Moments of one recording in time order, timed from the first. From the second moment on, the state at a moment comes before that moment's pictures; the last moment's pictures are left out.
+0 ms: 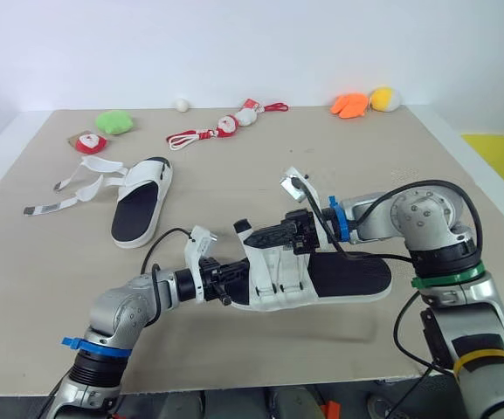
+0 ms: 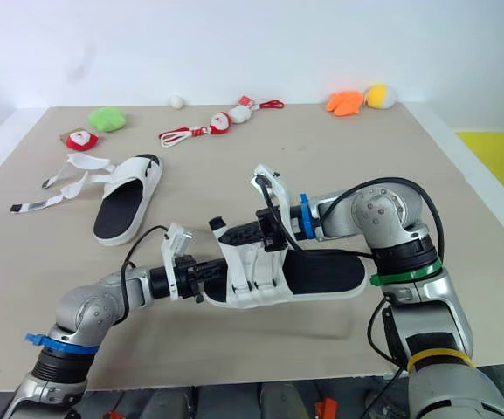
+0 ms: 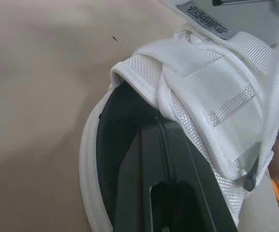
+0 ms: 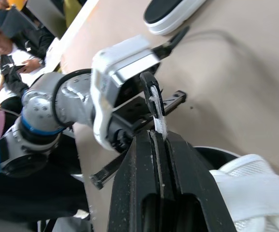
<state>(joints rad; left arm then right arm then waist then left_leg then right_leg) -0.30 0.30 -0.10 -0.15 -0.68 0.86 -0.68 -0.89 -0.56 0.14 0.04 1.11 1.40 0.55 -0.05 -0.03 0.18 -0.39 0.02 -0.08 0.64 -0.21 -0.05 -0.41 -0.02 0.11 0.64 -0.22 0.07</state>
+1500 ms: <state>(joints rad) -0.30 0.28 -0.09 -0.15 -0.68 0.85 -0.68 -0.75 -0.56 0.11 -0.16 0.83 1.28 0.53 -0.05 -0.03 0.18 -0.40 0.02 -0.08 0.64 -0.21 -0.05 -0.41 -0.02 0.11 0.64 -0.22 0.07</state>
